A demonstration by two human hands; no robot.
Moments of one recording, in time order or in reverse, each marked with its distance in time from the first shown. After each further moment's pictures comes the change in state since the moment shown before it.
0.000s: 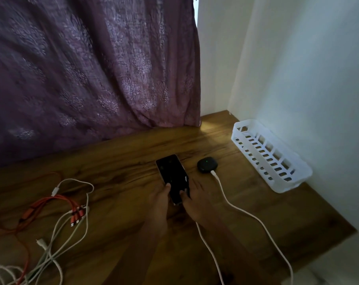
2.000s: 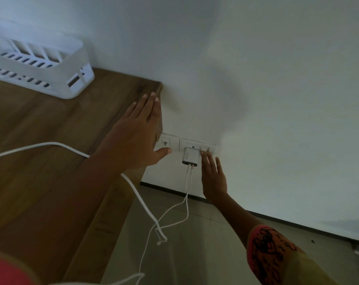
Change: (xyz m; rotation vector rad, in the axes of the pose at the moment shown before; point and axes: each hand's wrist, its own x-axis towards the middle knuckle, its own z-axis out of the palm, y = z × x) left_hand -0.041 -0.180 0.234 1.466 -1.004 1.752; right_hand -0.244 0.420 0.029 -0.931 0.403 0.759
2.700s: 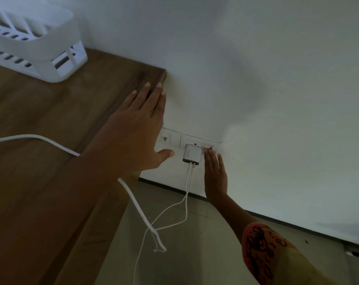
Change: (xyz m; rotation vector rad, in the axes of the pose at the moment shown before) left_hand 0.001 -0.006 0.011 0.104 0.004 0.052; right_hand 0.014 -0.002 0.023 -0.198 -0.079 0.065
